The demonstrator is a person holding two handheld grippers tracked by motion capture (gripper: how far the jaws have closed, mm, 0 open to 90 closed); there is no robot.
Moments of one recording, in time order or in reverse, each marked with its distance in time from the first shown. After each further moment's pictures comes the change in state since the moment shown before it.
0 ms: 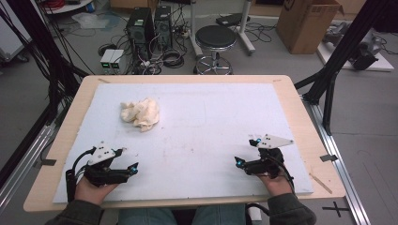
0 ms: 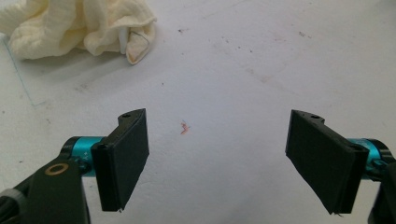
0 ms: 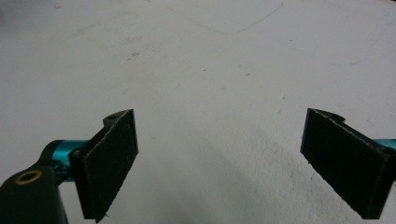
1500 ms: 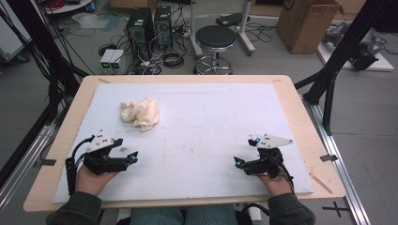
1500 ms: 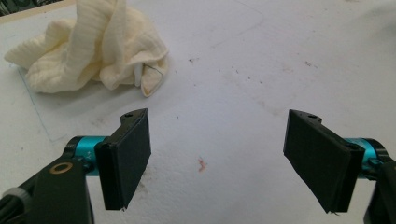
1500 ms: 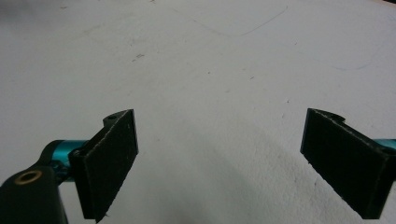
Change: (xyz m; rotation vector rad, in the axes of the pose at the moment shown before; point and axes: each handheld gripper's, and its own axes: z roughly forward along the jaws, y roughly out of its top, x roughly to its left) left arm 0.020 0.027 0.007 -0.032 -0.016 0.004; right arm 0.001 0.002 0.000 -0.002 0.013 -0.009
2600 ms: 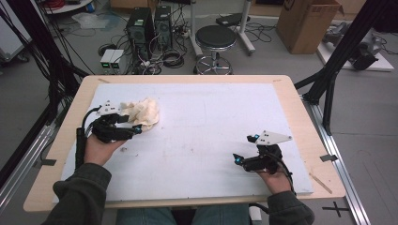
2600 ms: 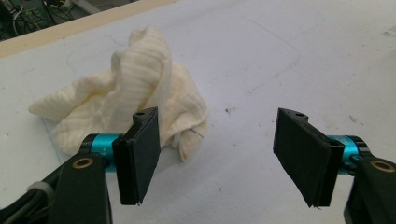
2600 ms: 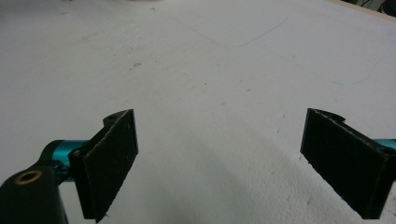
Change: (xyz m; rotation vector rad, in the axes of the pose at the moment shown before) left arm 0.040 0.057 0.039 0.032 0.015 -0.041; right arm -0.006 0.007 0.005 -0.018 0.012 -0.027
